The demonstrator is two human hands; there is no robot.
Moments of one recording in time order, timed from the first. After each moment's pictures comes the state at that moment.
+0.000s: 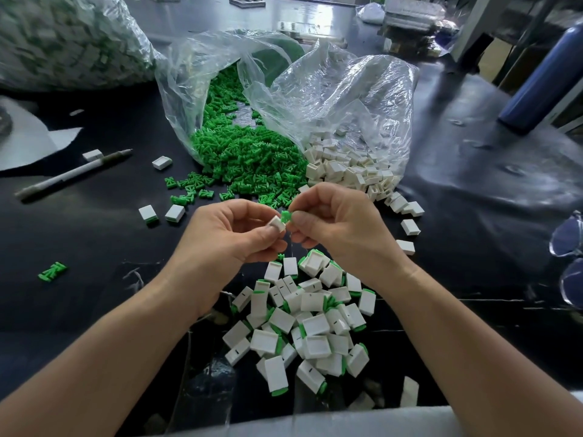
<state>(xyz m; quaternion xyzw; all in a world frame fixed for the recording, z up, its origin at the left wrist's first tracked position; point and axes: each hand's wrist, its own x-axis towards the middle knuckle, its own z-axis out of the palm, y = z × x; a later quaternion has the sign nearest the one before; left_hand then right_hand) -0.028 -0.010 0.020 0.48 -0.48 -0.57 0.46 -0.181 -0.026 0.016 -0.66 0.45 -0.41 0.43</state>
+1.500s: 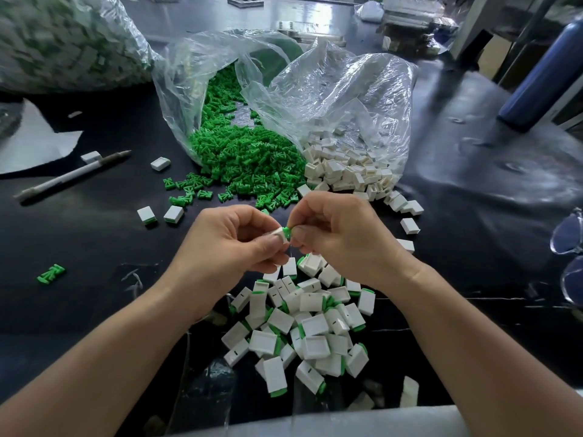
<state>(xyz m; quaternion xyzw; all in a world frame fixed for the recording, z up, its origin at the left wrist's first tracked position) -0.026 -0.007 0.018 0.48 -0.56 -0.53 0.42 -0.184 -0.020 0.024 -0.74 0.48 -0.33 0.34</state>
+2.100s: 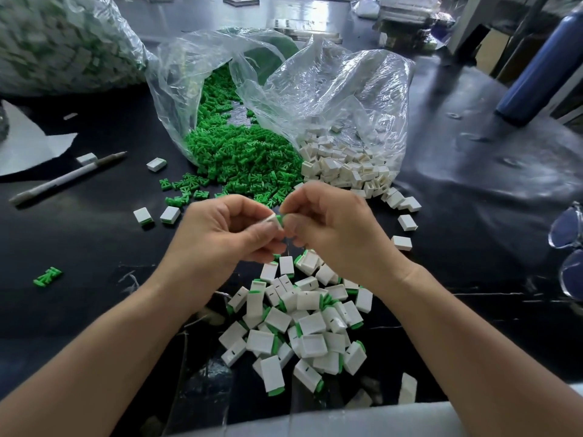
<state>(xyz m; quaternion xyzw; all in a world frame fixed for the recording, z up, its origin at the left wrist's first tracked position) -0.026 -0.008 0.022 0.46 -0.56 -0.53 0.44 -0.180 -0.019 0.023 -0.72 0.48 -0.37 0.33</state>
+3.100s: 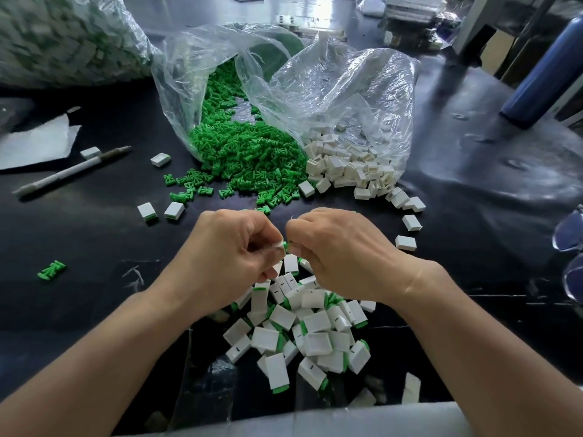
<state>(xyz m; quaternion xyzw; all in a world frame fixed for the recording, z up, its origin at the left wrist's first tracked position) -0.021 -0.006 0.015 0.50 -0.72 -0.34 0.34 -0.180 -0.014 0.029 -0.90 0.43 -0.06 0.08</state>
